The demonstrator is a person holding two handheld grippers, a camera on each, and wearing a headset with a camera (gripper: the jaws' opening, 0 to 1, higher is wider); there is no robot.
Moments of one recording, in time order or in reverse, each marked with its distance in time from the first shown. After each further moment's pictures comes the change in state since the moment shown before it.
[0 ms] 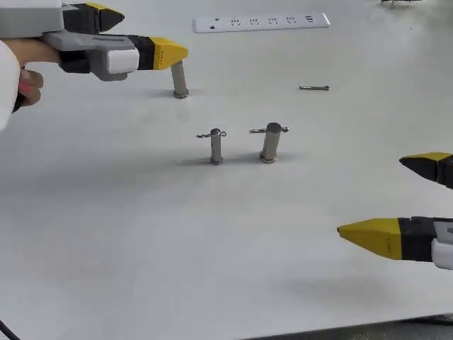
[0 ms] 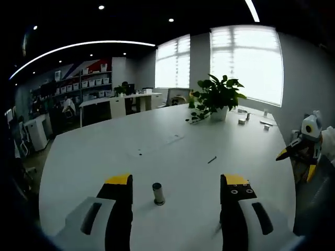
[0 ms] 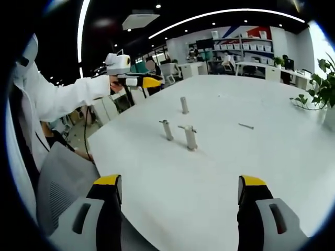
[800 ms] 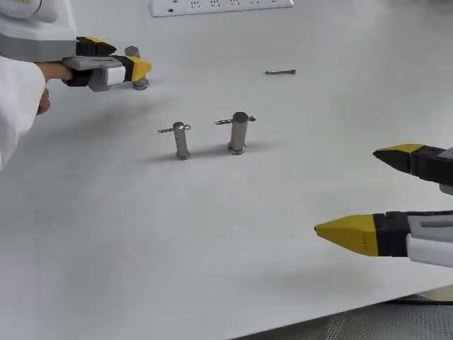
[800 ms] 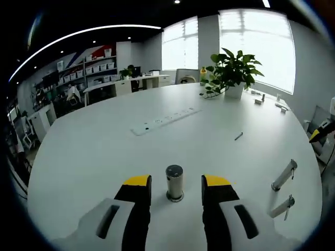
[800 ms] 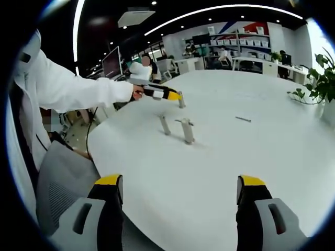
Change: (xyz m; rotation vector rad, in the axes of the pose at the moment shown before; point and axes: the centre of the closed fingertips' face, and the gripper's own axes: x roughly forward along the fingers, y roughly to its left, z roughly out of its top) left arm 0.076 0.033 -0.069 -0.017 0.139 0.079; right arm -0.001 -0.004 -0.011 0.024 0.033 -0.017
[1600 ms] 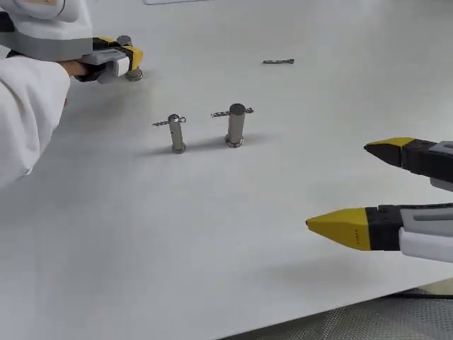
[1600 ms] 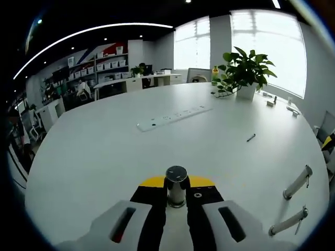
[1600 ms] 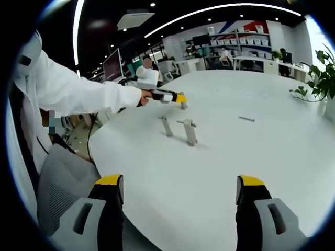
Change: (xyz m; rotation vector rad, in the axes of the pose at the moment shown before) left arm 0.023 0.008 -0.005 -0.024 0.004 0.072; right arm 0.005 0.002 0.002 0.018 -0.012 0.023
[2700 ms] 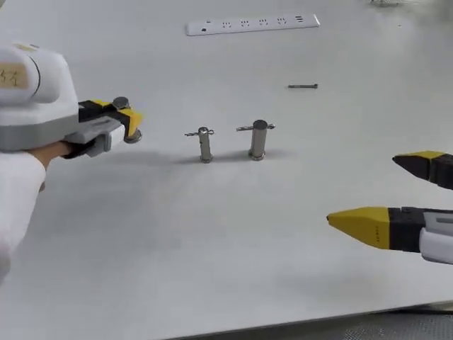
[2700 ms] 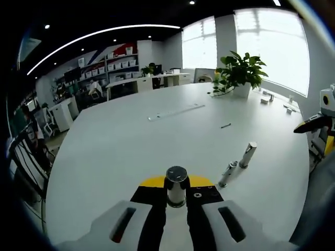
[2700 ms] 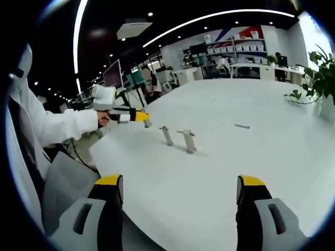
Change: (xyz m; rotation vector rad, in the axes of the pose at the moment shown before) left arm -0.155 -0.060 -0.033 -0.019 0.018 0.096; right arm -0.017 0.005 0.013 0.022 -0.089 -0.010
